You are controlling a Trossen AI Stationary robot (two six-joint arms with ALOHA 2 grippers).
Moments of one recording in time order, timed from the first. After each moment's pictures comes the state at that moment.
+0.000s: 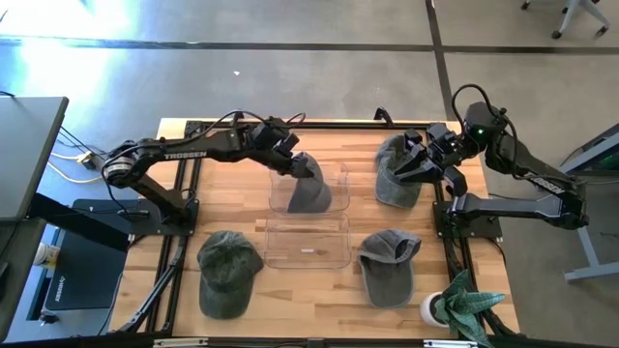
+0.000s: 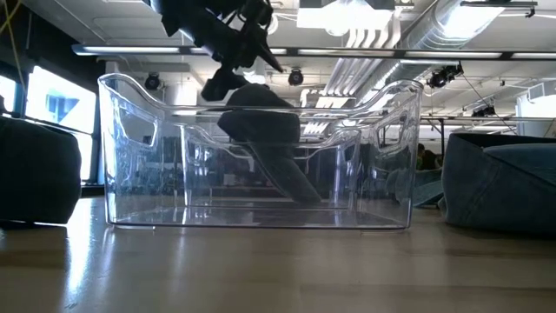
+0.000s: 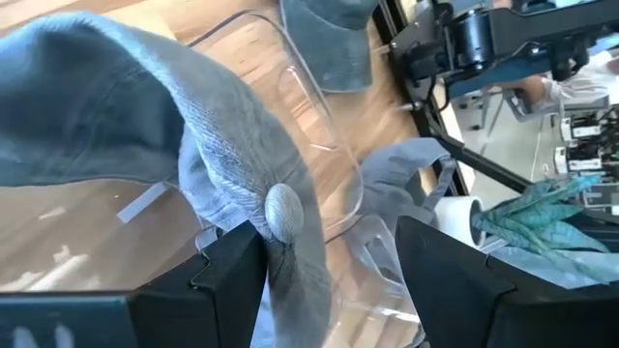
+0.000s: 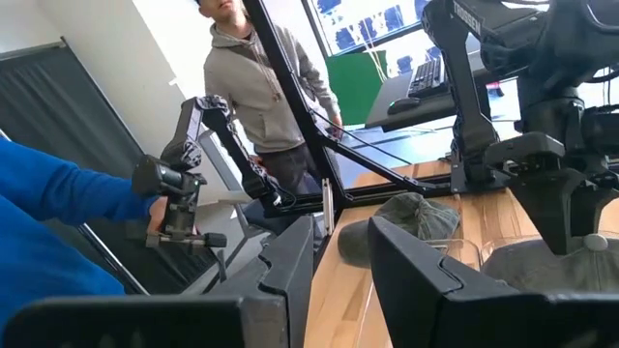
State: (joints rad) left arm 0.32 1.49 1.18 -0.35 0.34 -0.87; right arm -0.43 0.80 1.05 -0.32 -0.87 0.33
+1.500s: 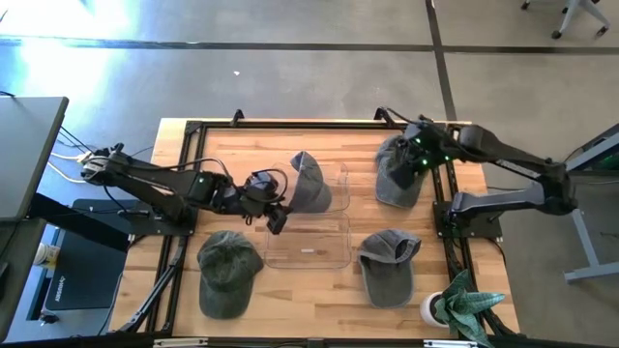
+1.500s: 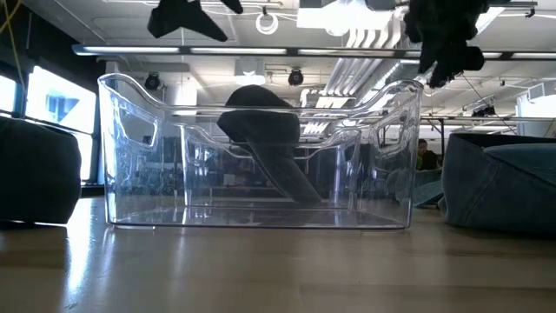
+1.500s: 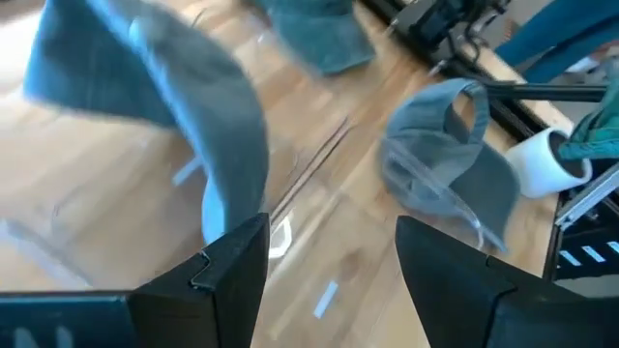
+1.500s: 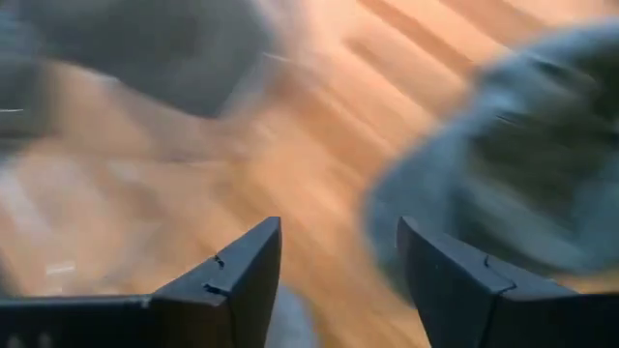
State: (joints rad) left arm -0.23 1.29 1.18 -0.58 -0.41 -0.84; right arm -0.43 1.06 1.13 -1.14 -0.11 0.50
